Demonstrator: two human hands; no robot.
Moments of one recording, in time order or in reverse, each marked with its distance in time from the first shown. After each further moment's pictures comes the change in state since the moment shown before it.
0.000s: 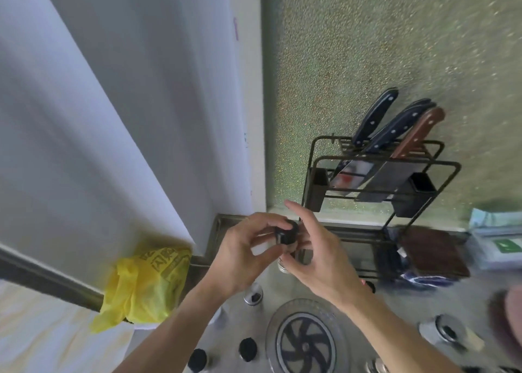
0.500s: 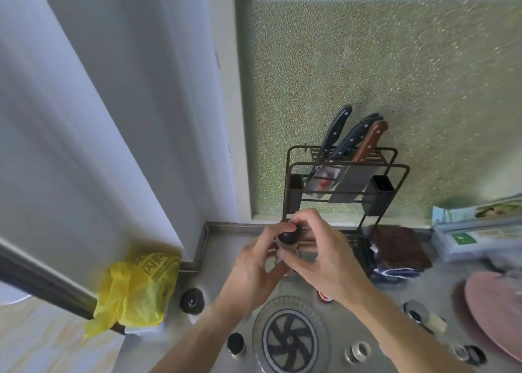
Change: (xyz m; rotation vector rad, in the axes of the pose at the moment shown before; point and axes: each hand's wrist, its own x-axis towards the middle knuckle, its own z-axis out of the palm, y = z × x) left_hand -0.032 0.034 0.051 0.151 -0.036 0.151; right_hand -0.041 -0.036 -0.053 -0.009 0.089 -0.056
